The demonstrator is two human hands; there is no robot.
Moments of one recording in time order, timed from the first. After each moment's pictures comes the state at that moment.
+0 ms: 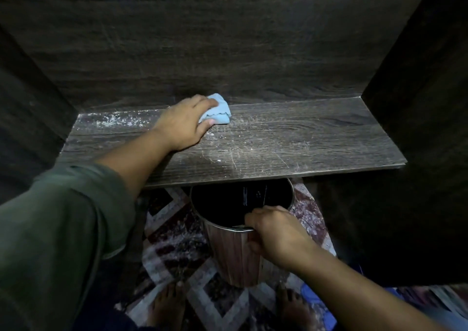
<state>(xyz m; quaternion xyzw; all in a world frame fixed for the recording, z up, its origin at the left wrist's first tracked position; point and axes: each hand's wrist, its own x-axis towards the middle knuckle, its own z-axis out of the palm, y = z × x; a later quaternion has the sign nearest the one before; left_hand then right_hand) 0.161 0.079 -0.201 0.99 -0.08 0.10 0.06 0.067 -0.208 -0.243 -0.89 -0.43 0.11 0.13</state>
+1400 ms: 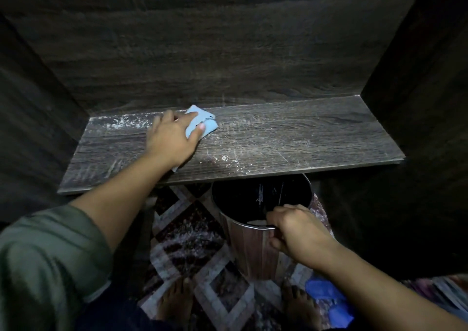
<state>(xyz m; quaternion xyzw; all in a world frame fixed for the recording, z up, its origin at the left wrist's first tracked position) 0.114 0.073 -0.207 0.98 0.15 0.11 0.10 0.064 -0.238 -0.236 -0.90 -0.41 0.11 0.11</state>
